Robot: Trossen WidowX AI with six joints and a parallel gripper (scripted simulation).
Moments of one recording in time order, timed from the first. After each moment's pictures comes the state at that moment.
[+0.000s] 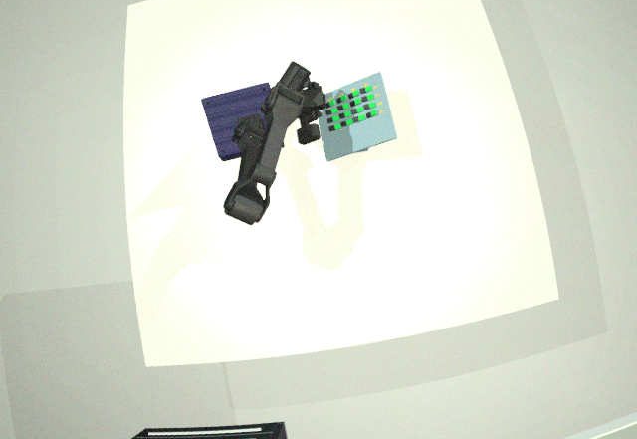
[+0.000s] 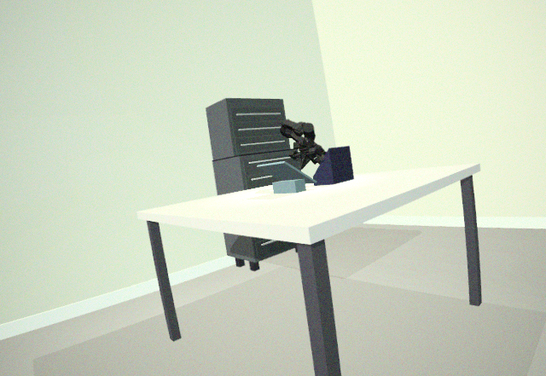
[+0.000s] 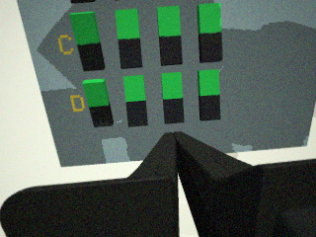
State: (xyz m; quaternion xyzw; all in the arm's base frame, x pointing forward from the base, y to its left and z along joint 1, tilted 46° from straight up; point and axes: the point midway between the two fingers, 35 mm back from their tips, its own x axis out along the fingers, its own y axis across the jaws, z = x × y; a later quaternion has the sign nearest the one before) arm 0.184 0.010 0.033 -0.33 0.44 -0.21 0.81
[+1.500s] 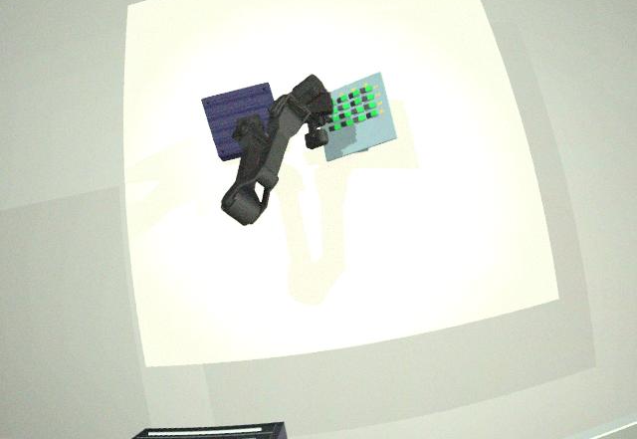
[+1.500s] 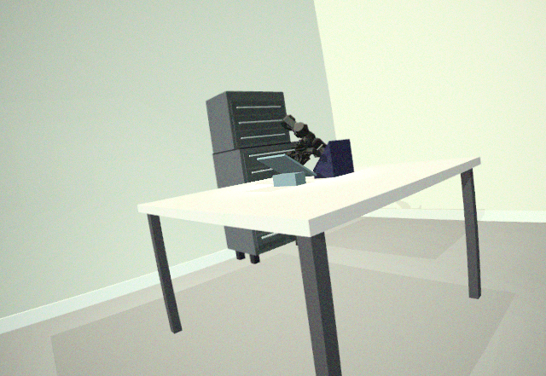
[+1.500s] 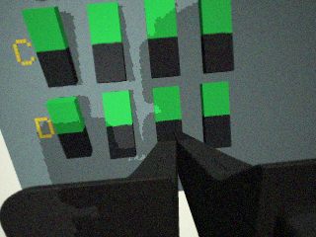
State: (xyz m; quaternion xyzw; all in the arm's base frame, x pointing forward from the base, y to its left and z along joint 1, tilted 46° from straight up) arm 0.204 -0.020 0.016 -0.33 0.42 -0.21 0.82
